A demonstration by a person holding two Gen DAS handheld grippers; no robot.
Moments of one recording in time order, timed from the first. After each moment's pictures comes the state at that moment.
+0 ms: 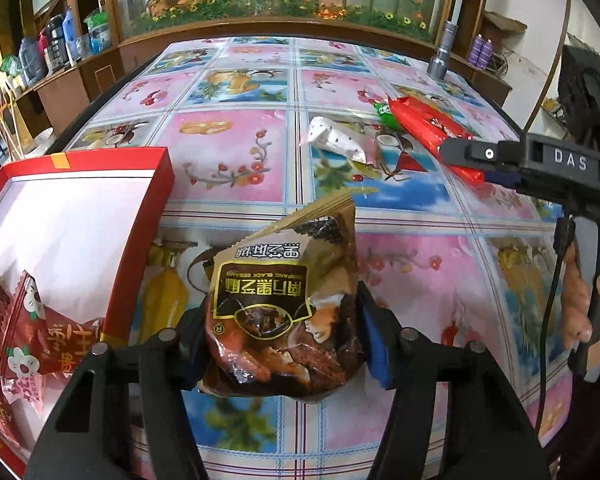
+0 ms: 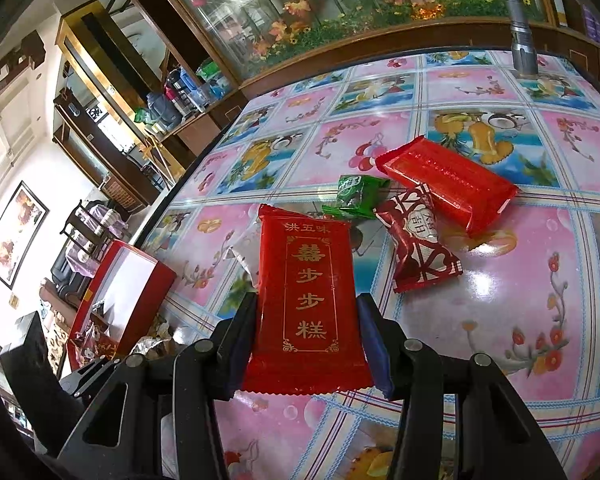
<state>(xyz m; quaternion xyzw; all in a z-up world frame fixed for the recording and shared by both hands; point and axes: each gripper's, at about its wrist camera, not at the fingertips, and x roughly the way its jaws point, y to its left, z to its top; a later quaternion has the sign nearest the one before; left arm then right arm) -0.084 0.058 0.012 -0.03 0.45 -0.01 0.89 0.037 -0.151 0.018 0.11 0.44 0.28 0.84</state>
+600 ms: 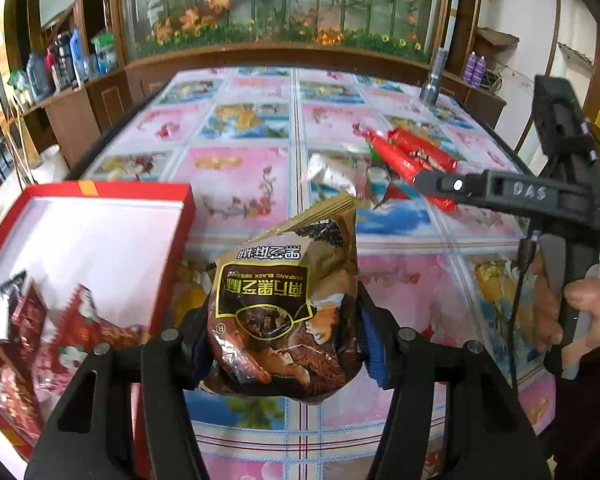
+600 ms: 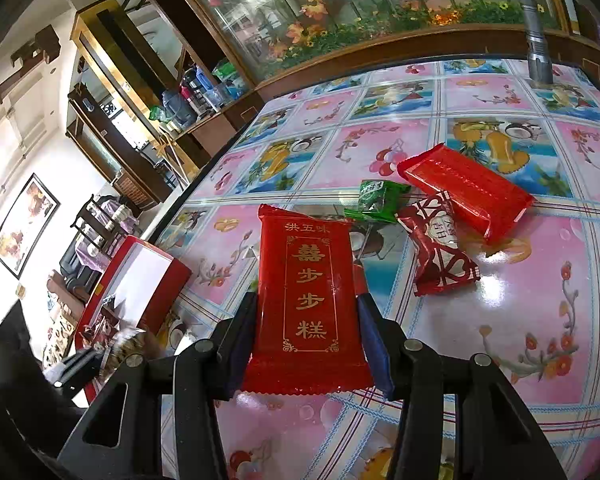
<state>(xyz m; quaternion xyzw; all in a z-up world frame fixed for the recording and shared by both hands) -0.104 0.061 0.048 -0.02 0.41 -0.01 0.91 0.034 -0.146 0.022 0.11 0.43 0.30 0.84</state>
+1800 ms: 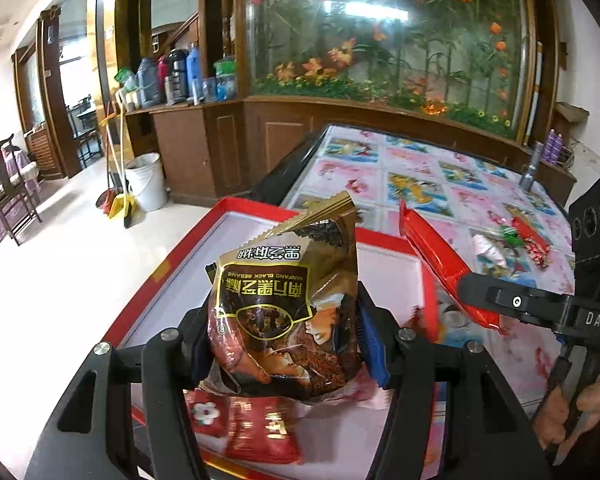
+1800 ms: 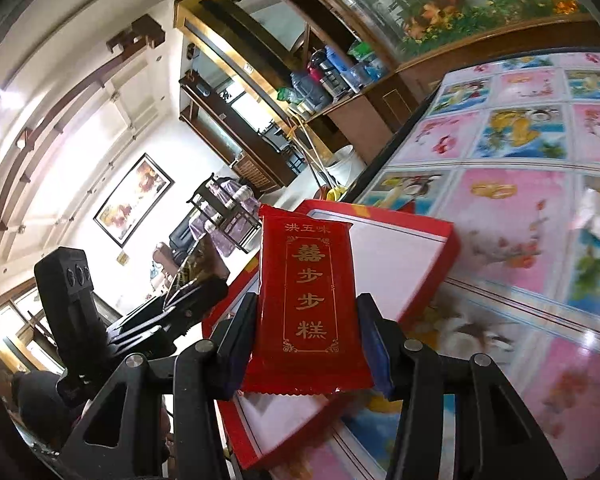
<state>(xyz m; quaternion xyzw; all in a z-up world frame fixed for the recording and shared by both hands) -0.173 0.233 0.083 -0.05 0.32 0.15 0.93 -0.048 0.041 0.042 0.15 0.39 0.51 0.75</state>
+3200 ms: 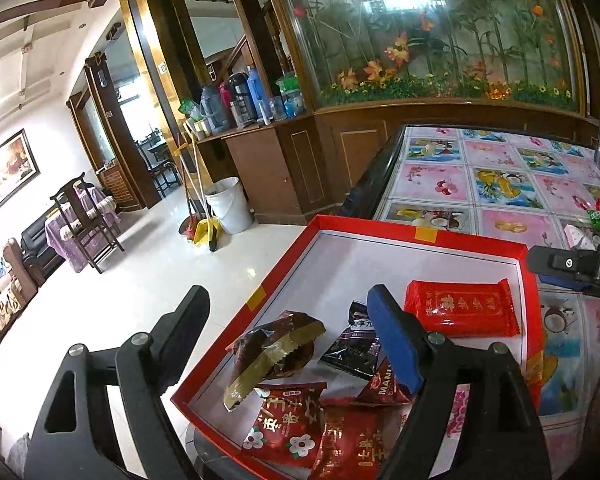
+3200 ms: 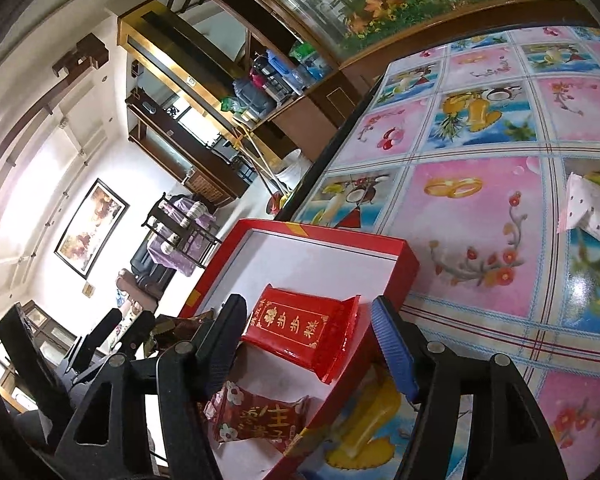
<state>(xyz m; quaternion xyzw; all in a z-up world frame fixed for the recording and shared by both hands) -0.165 0.248 0.084 0.05 0.30 0.29 0.91 -0.006 0.050 0.019 0.18 0.43 0.42 0.78</state>
